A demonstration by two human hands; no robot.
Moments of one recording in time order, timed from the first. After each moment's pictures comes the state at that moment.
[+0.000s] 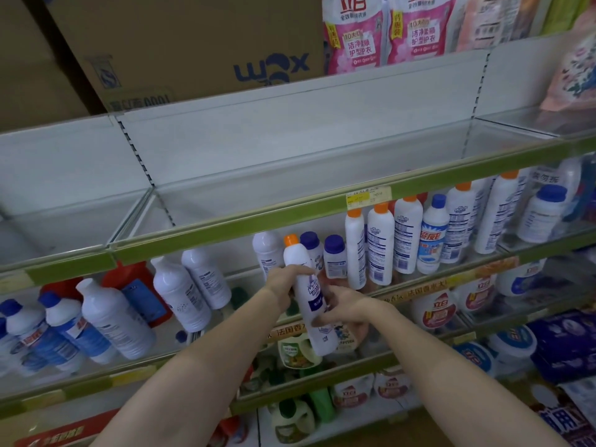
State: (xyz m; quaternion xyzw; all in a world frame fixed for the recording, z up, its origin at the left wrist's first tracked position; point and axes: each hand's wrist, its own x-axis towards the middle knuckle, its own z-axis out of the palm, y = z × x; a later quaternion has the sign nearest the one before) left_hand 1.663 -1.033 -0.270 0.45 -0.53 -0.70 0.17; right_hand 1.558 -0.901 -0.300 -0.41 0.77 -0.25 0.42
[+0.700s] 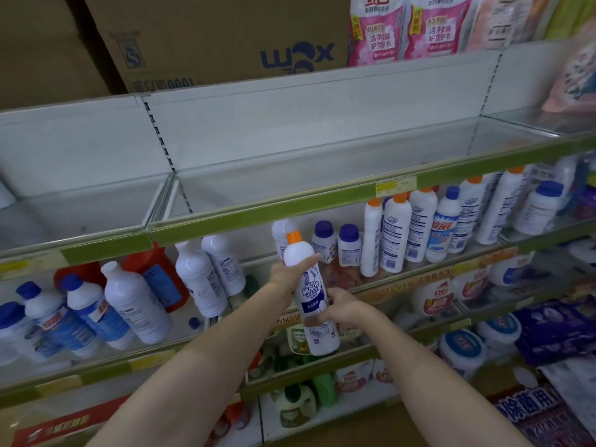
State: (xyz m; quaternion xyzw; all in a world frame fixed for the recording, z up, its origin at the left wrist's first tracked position) left_hand 1.719 -1.053 -0.276 0.43 -0.55 -0.70 0.17; right_hand 1.641 -0.924 -0.304 -0.32 0.77 -0.33 0.44
